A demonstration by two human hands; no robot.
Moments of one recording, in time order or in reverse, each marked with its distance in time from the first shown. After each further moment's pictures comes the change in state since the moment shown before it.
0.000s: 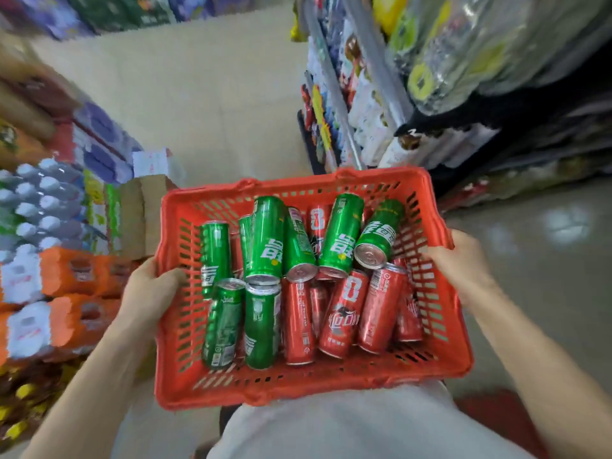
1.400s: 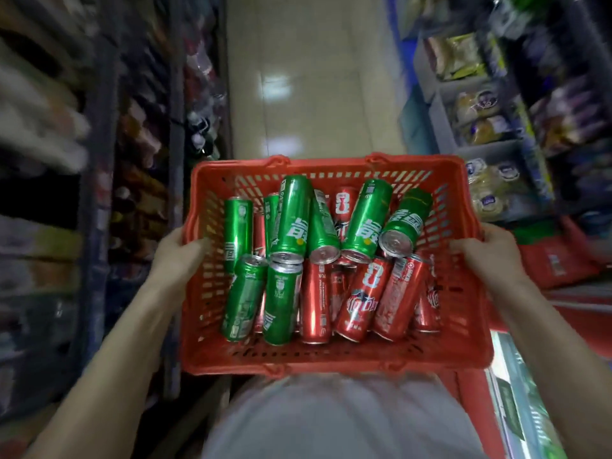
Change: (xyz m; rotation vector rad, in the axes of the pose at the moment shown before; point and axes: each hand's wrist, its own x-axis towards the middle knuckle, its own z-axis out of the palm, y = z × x) left_hand -0.411 0.425 0.933 0.866 -0.986 0.786; right_hand 0.119 0.454 -0.559 0.850 0.959 0.948
